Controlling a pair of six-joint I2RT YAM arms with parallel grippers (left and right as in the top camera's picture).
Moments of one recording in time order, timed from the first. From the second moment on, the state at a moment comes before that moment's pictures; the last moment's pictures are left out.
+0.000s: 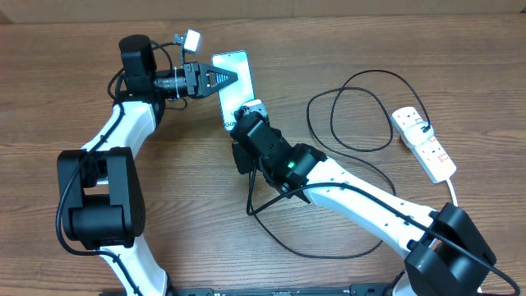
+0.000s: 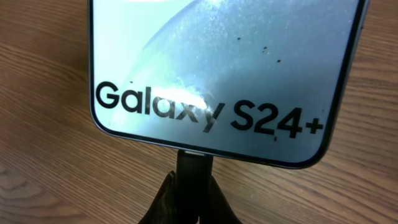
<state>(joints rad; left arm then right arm) 0.02 1.99 1.30 0.25 1.44 -0.67 0.85 1.71 1.23 -0.37 0.17 0.46</state>
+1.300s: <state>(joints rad) -0.02 1.99 1.31 0.00 1.29 -0.53 0.81 1.70 1.24 -0.38 0.05 0.53</state>
